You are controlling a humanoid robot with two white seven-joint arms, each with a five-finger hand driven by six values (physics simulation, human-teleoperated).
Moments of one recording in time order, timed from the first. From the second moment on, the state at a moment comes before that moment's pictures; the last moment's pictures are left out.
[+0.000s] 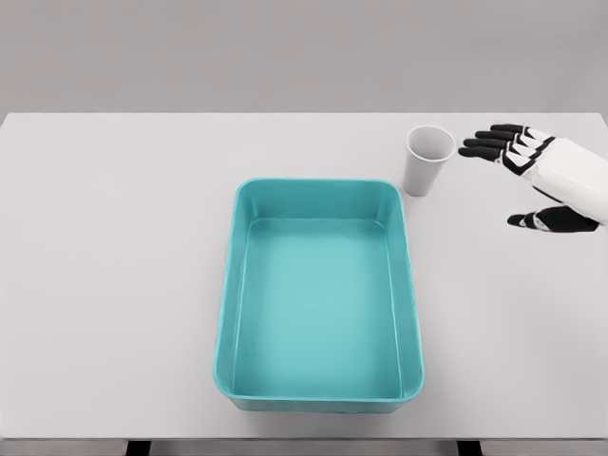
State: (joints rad) left arm -0.06 0.00 -0.13 -0.08 0.03 0.01 -0.17; right arm -0.10 -0.89 0.03 -1.76 0.22 -0.61 0.34
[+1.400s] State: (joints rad) left arm -0.06 0.00 -0.13 -0.08 0.03 0.01 -0.17; right arm -0.34 -0.43 -0.06 -1.20 -0.33 -0.15 0.61
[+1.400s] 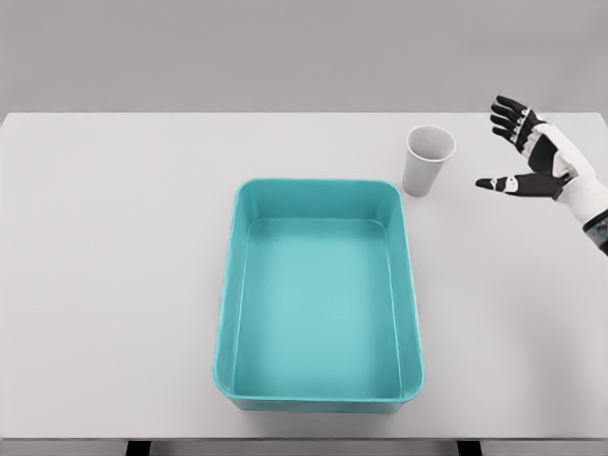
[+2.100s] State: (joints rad) left arm -0.06 0.00 -0.13 -0.08 0.03 0.01 -0.17; right arm -0.40 -0.31 -0.06 -1.01 -0.32 -0.16 0.61
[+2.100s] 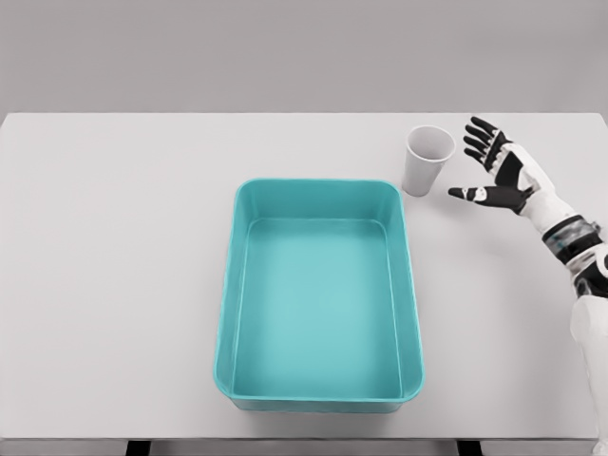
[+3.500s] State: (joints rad) left arm -0.06 0.00 -0.13 -0.08 0.03 0.01 -0.17; right arm -0.48 -0.23 -0.03 -0.83 -0.32 -0.19 0.61
